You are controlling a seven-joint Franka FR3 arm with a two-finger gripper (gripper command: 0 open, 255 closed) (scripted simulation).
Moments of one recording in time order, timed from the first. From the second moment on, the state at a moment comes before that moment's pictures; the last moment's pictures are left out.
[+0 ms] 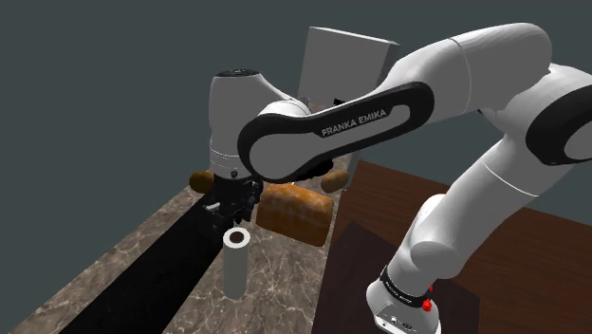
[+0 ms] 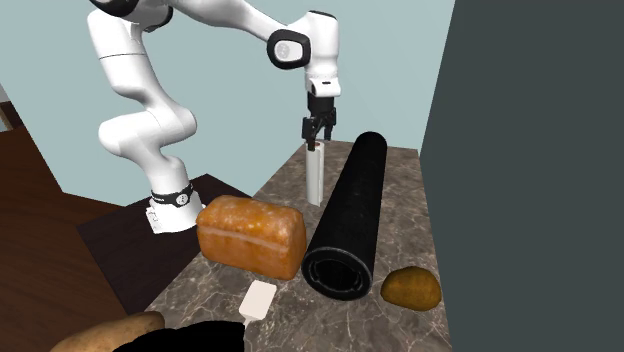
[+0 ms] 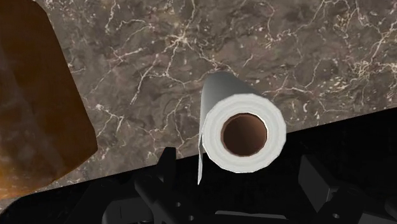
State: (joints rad) arm 0.05 -0.20 0.60 -2.23 0.20 2.06 0.46
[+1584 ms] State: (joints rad) arm 0.05 -0.16 0.61 -2.28 0.19 2.14 0.48
